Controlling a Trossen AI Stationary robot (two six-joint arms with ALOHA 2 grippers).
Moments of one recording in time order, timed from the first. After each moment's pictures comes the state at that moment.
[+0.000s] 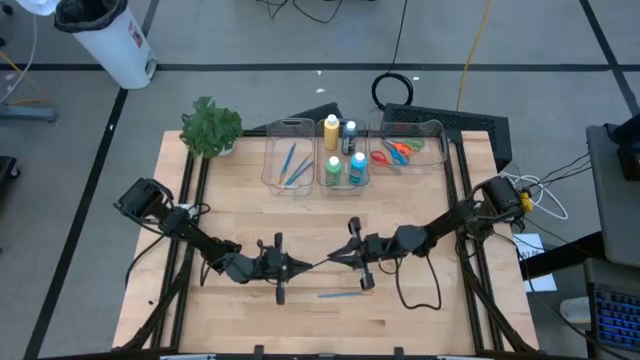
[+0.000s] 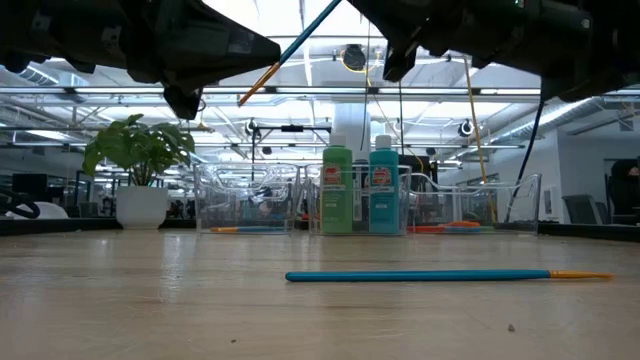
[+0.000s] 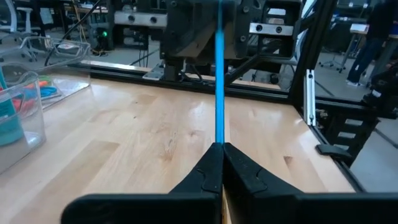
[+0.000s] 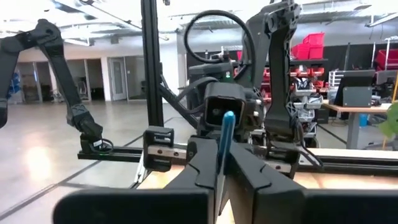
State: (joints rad) left arm -0.56 1.73 0.58 1.05 -0.61 -0.20; right arm 0.34 1.80 0.62 1.43 0.13 0.02
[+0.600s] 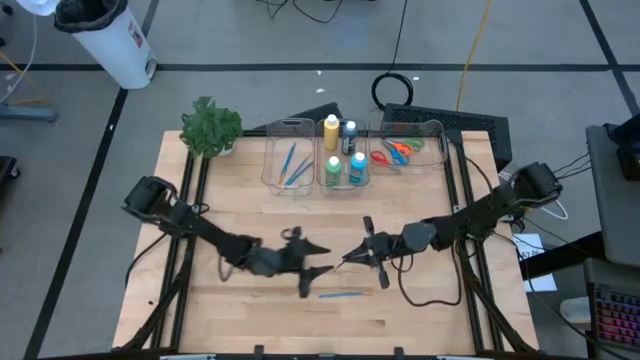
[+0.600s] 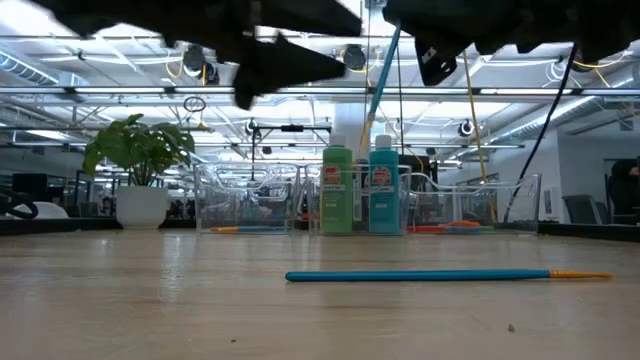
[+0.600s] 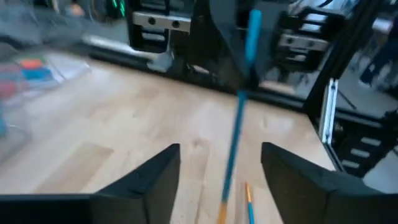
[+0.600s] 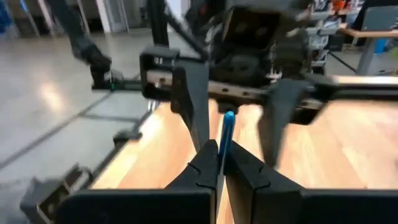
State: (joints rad) left arm -0.44 1.75 0.82 0.74 -0.51 -0.33; right arm 0.36 1.44 0.56 0.80 0.13 0.11
